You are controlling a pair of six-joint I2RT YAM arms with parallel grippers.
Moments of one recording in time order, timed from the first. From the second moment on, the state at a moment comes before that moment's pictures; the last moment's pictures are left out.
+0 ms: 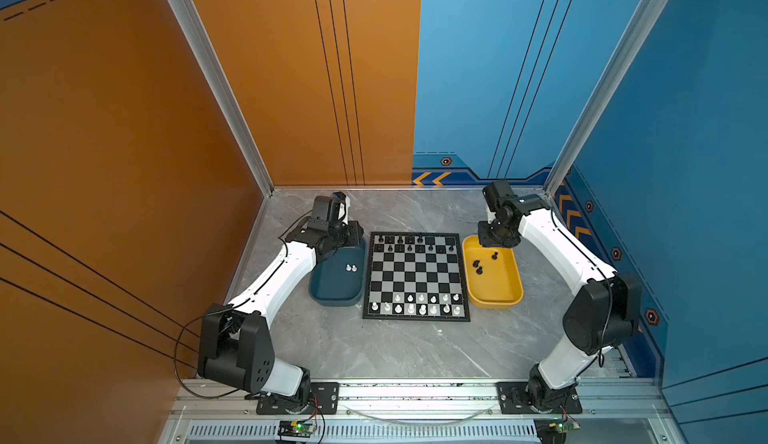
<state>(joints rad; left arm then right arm) -0.25 1.46 1.16 -0.45 0.18 -0.34 0.27 1.69 1.50 -1.09 0.12 0.28</state>
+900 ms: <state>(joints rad) -0.27 1.46 1.16 -0.45 0.18 -0.34 0.24 1.84 1.33 -0.90 0.04 0.30</state>
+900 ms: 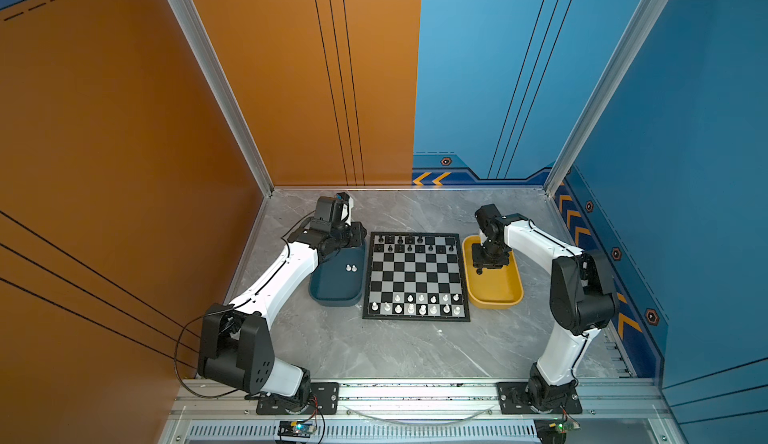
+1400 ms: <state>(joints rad) -0.28 1.47 1.17 -0.45 0.18 -0.34 0.23 1.89 1.33 -0.88 0.01 0.30</state>
